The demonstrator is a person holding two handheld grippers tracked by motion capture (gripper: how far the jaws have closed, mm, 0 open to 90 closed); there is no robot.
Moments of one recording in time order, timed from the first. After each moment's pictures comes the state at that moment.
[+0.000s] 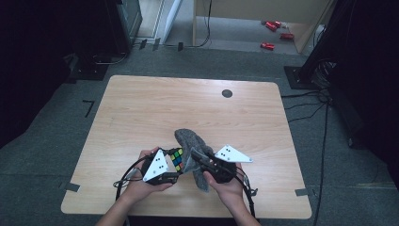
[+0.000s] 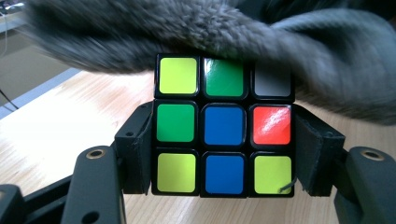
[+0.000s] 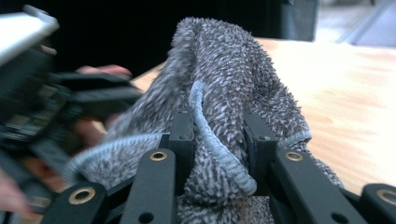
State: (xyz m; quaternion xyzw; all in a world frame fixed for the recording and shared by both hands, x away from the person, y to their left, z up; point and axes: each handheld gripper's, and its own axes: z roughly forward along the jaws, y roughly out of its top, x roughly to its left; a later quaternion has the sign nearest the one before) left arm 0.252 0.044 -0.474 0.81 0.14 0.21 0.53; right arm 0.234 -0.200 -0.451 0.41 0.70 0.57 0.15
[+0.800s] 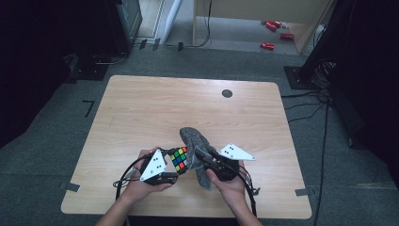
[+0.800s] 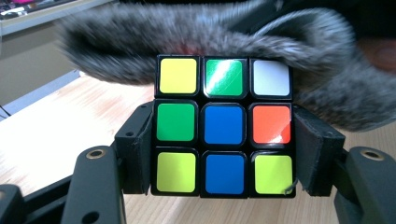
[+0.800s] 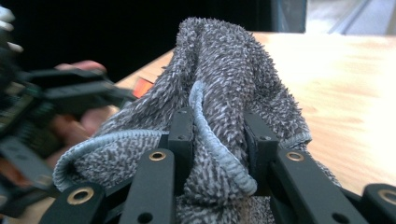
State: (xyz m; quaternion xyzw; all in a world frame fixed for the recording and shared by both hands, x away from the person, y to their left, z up) left arm 0.252 0.046 -0.471 0.80 0.13 0.20 0.55; right arm 0.239 -0.209 -0.454 0.43 0.69 0.56 0.14
